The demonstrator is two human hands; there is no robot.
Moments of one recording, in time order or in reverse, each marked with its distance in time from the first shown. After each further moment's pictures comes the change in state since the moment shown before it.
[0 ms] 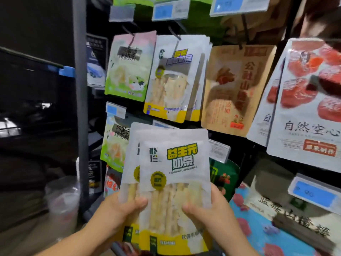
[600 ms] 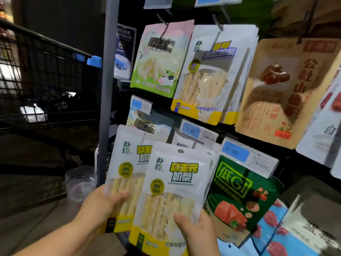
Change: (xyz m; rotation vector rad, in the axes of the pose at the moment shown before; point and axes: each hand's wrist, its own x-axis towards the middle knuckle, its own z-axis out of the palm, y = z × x) left_hand 0.028 -0.008 -0.086 0.275 0.494 -0.014; right_hand 0.040 0.055 0.109 0.379 -0.037 0.223
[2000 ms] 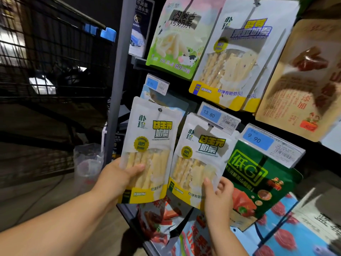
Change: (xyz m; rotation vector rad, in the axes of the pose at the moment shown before) left_hand -0.002 0.003 0.002 -0.265 -0.105 -0.027; right_hand 0.038 0.008 -0.008 -0.277 0.456 -0.325
